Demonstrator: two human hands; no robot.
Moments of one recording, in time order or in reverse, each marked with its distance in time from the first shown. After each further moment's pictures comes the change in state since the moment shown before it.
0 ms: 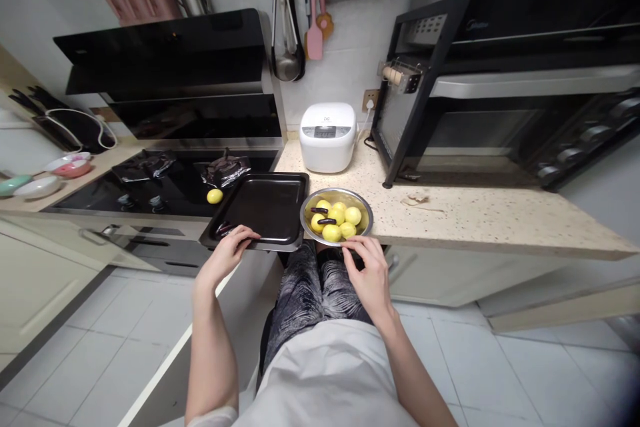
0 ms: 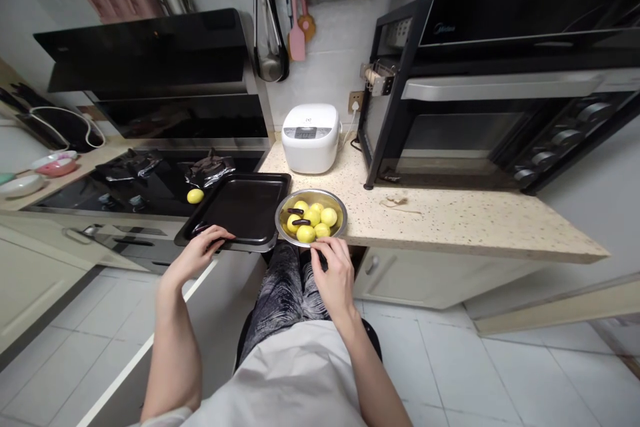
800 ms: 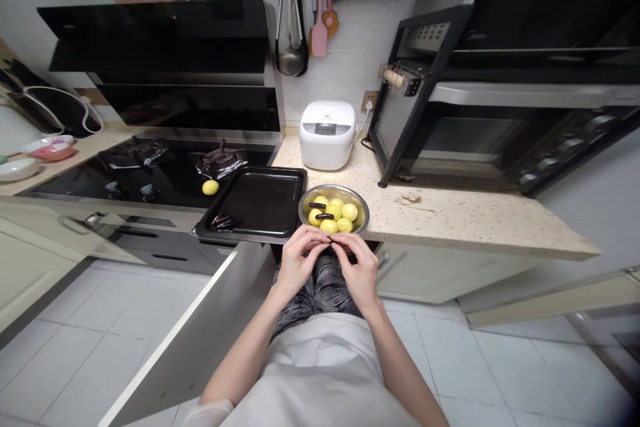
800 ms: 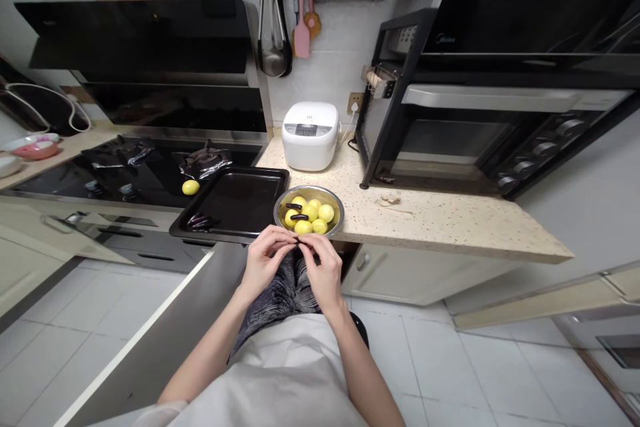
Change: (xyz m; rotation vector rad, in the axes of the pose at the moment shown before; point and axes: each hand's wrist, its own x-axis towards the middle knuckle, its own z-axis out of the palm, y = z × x) left_hand 0.017 0.147 0.109 -0.688 0.331 0.168; right_hand -0.002 -0.013 0.008 0.237 -0.057 0.013
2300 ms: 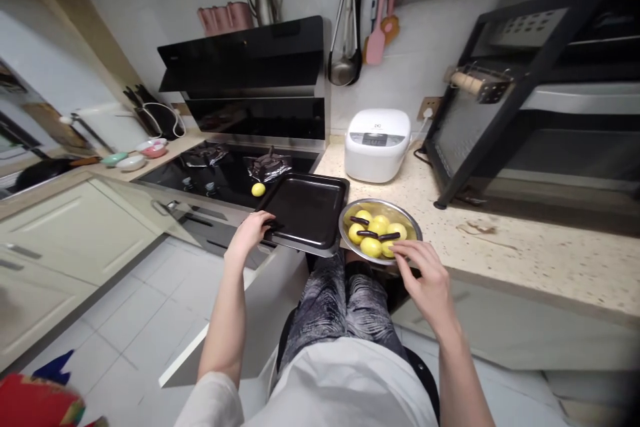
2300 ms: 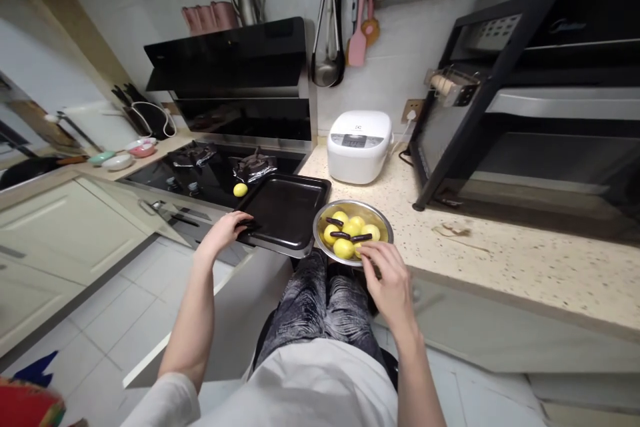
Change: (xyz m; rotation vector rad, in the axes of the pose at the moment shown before) left_hand 0.039 -0.053 -0.219 1.082 -0.228 -0.369; right_hand 0.041 0.047 -0.037 -0.190 -0.123 -0.262
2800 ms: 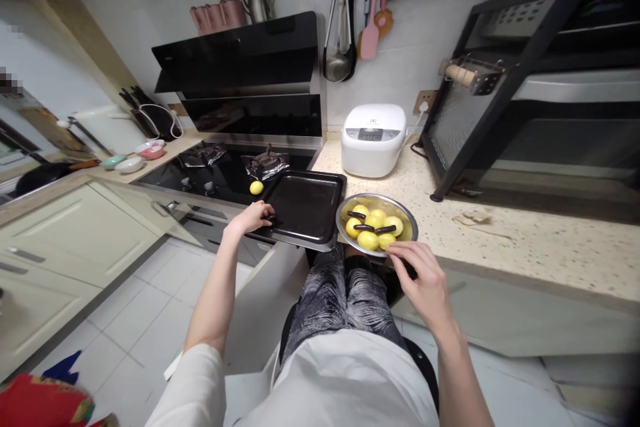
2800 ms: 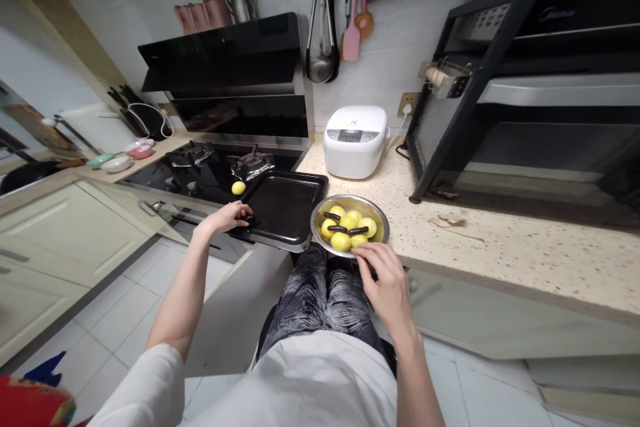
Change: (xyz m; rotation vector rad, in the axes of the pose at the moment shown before) left_hand 0.039 -0.007 -0.020 -0.012 -0.244 -0.037; right_hand -0.013 -0.013 -0.004 0.004 -0.017 0.018
